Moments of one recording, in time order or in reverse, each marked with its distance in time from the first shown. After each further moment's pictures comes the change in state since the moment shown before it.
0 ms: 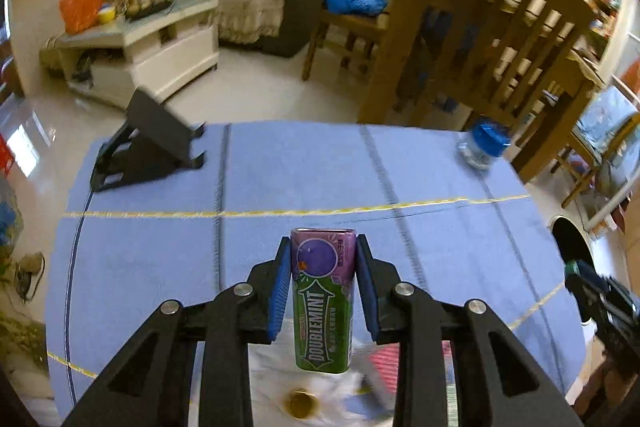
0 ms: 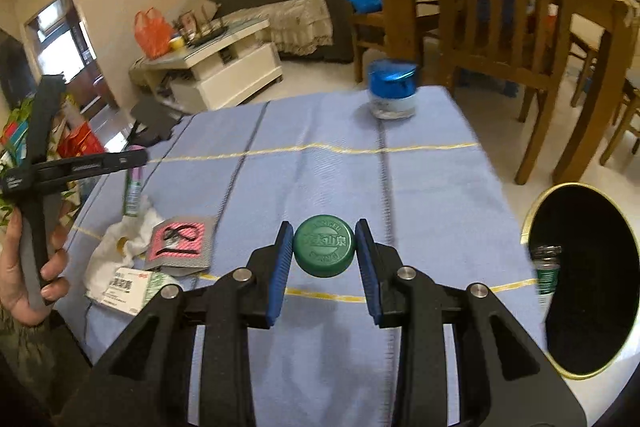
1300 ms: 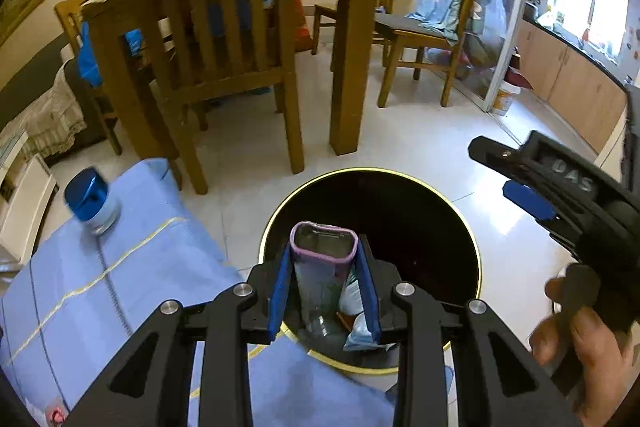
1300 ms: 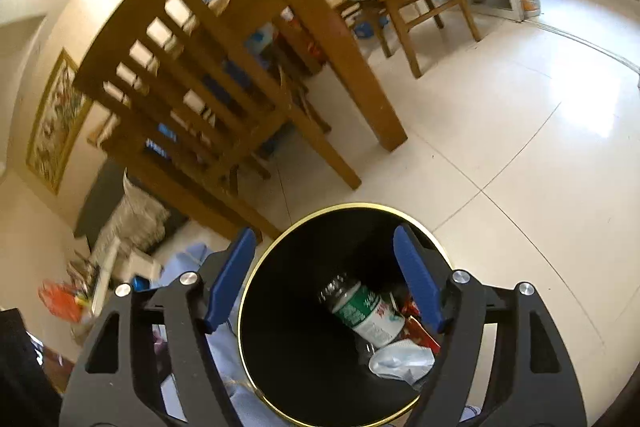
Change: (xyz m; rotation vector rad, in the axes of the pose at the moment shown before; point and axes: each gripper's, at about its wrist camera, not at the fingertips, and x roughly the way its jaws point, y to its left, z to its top) left arm 0.054 -0.401 -0.040 0.549 0.004 -0.306; right arm -0.125 -0.303 -0.060 0.874 -0.349 -0.334
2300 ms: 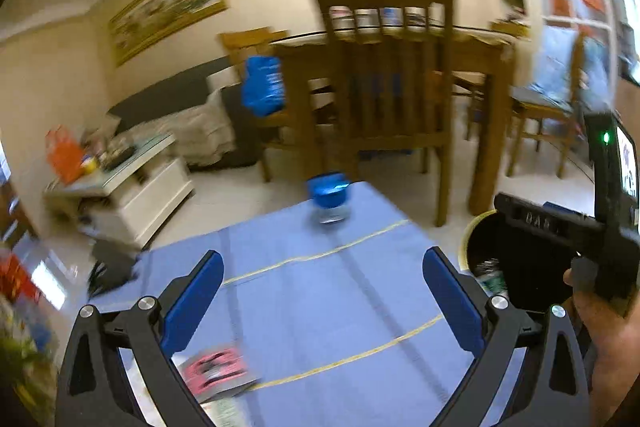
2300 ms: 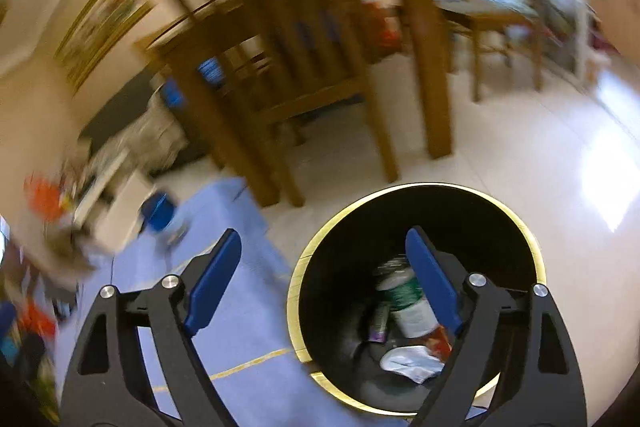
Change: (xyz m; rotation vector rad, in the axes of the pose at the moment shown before) left arm -0.163 0.113 -0.092 -0.193 -0.248 0.485; right arm 0.025 0.149 -0.083 -0.488 0.109 0.075
